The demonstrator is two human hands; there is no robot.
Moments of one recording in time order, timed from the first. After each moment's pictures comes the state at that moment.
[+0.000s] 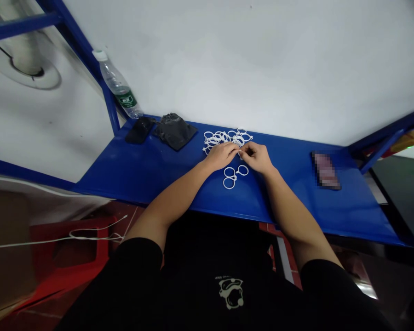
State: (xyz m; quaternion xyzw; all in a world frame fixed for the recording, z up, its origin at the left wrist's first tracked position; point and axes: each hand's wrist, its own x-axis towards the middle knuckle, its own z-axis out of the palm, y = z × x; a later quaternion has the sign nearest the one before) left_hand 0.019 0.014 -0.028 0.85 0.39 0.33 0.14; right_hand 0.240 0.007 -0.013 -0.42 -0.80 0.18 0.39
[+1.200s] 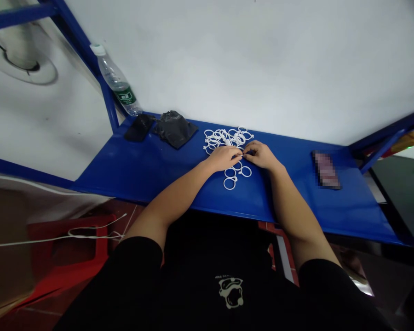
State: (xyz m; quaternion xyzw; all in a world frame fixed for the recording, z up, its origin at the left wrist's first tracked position) left_hand 0.025 0.005 -0.023 0.87 0.39 0.24 0.19; right_hand 0.274 0.032 -0.027 -0.43 -0.84 0.19 0.26
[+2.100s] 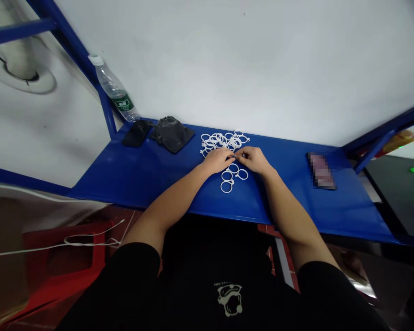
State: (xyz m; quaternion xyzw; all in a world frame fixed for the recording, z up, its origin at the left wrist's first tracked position) left_hand 0.022 0.014 -0.031 0.85 0.44 0.23 0.18; right_hand 0.252 0.018 -0.020 -0.44 -0.83 0.20 0.28
